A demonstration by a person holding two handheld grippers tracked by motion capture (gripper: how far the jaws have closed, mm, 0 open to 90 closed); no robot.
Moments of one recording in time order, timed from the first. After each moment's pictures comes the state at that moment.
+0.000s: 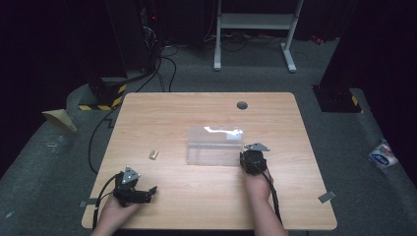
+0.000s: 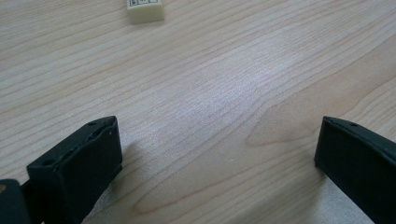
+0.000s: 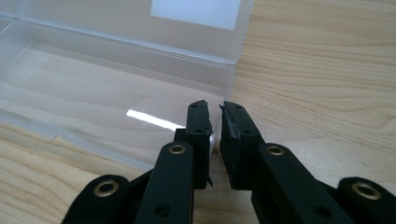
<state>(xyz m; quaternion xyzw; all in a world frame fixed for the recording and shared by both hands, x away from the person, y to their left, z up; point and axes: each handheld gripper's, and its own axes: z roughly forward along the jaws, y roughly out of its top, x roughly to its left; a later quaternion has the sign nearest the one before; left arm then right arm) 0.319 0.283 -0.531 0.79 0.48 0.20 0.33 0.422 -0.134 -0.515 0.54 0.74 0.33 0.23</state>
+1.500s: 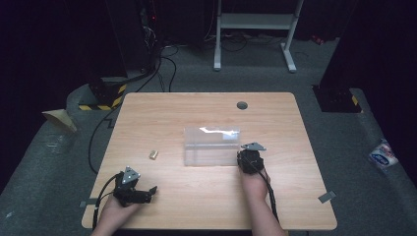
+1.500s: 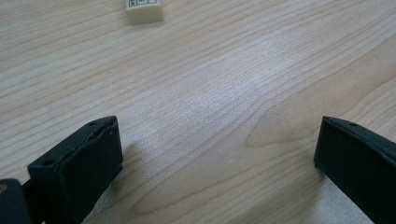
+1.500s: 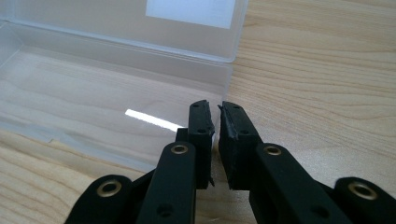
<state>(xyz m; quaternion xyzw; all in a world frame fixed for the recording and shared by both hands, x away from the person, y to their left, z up) 0.319 0.283 -0.531 0.79 0.47 0.20 0.33 0.424 -0.126 -0.516 0.53 0.74 0.33 0.23</state>
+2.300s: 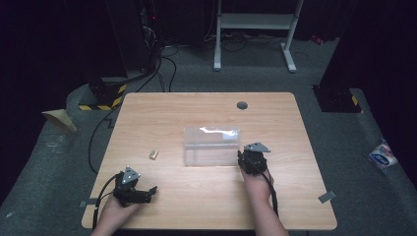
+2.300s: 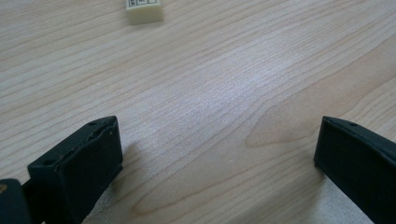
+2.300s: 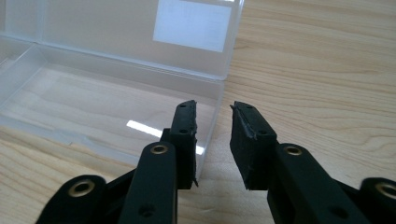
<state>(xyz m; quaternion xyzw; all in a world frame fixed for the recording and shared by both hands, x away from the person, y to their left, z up) 0.319 0.283 -0.531 0.79 0.47 0.20 0.33 0.413 -0.133 -0.501 0.52 0.74 0.36 0.25</state>
